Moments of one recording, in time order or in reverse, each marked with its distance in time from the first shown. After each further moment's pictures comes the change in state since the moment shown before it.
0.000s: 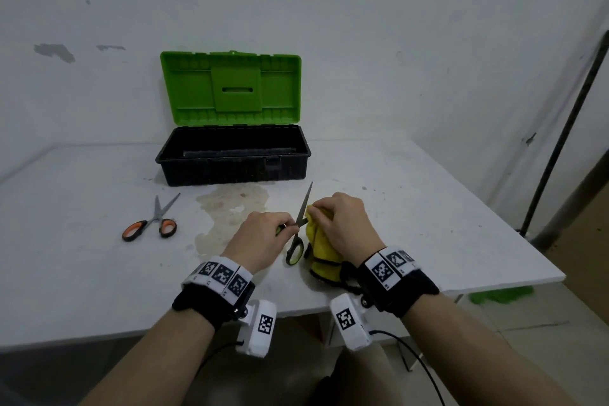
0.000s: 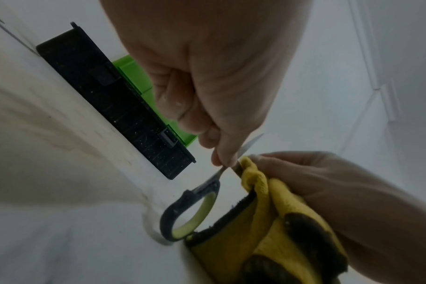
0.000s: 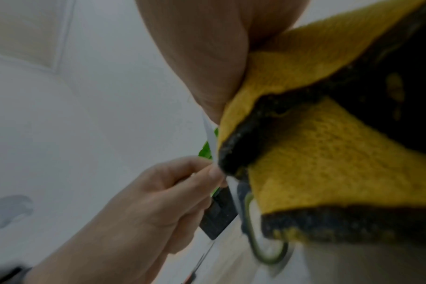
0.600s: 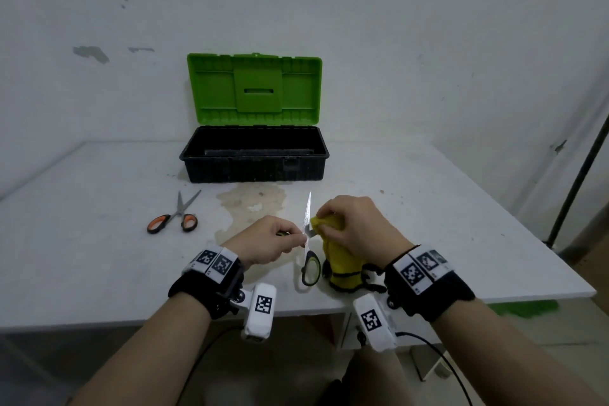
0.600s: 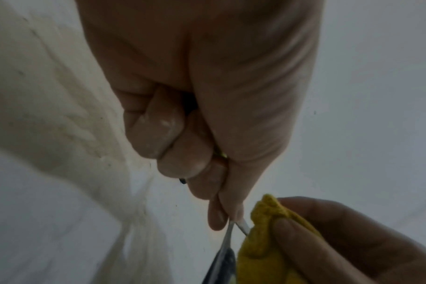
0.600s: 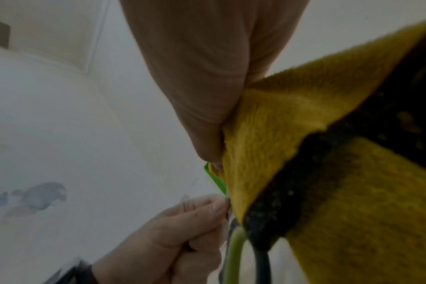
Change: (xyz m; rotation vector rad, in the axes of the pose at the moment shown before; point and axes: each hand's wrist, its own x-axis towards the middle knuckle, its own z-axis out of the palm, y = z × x) left_hand -0.009 -0.009 -0.023 -0.522 -0.331 -0.307; right_hand -0.001 -0.012 -0.018 -0.009 -0.214 -0.227
